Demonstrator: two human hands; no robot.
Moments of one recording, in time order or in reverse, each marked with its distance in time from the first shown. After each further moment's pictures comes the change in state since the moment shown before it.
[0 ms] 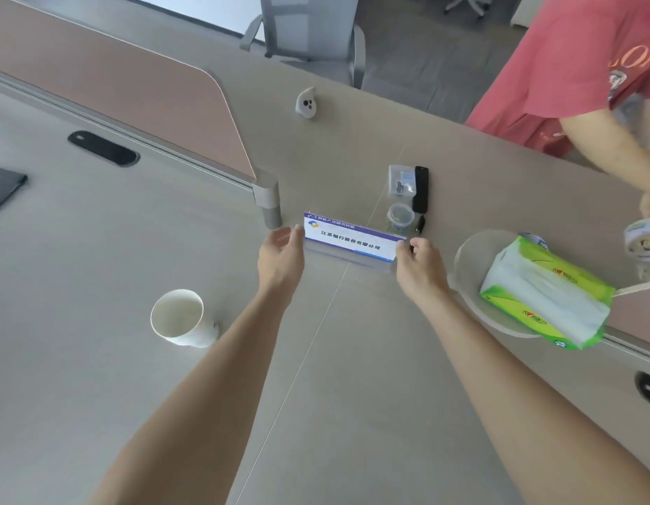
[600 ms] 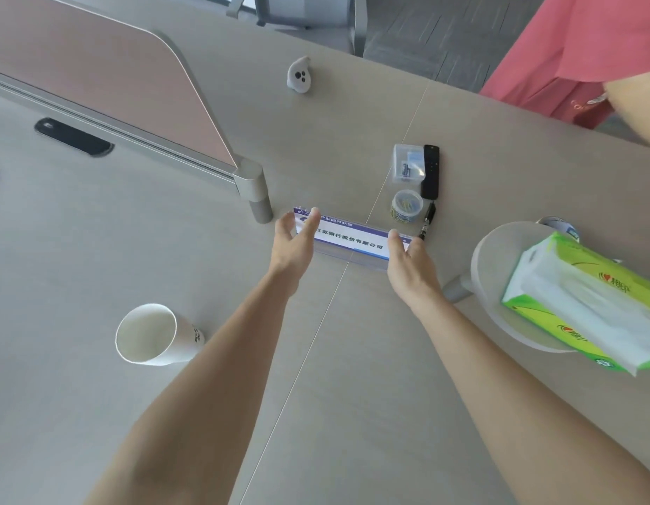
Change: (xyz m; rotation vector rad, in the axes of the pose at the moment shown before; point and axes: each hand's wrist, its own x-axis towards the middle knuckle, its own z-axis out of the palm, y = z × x) left_hand 0.053 -0.018 0.044 0.005 -0.153 -0.049; right_hand 0.027 0.010 0.030 0.091 -0.116 0.158
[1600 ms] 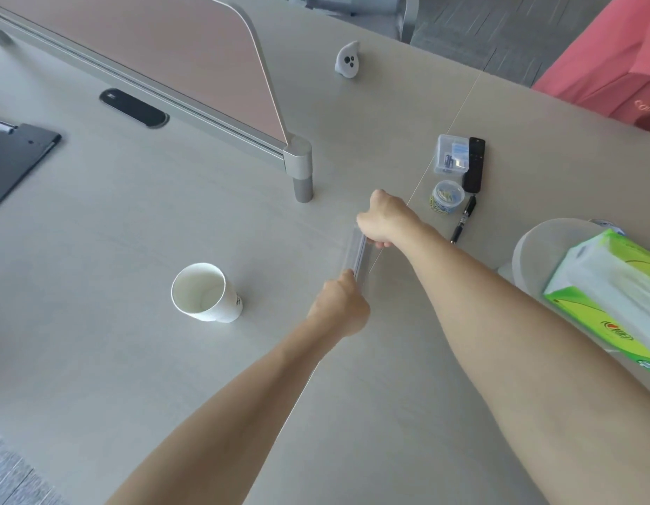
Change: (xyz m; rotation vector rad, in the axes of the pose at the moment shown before) left_hand -0.100 -0.033 -0.011 0.944 -0.192 -0.103; right_hand -0.007 -0.090 0.054 -0.662 -0.257 -0.240
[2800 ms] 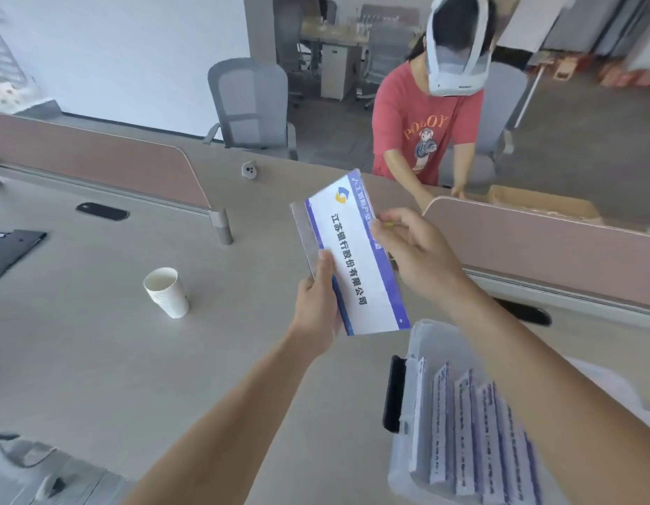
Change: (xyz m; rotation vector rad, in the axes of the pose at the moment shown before) left_hand -0.339 0.075 0.081 -1.356 -0.226 0.422; right_hand -0.479 0.180 -0.089 0.809 0.487 -0.383
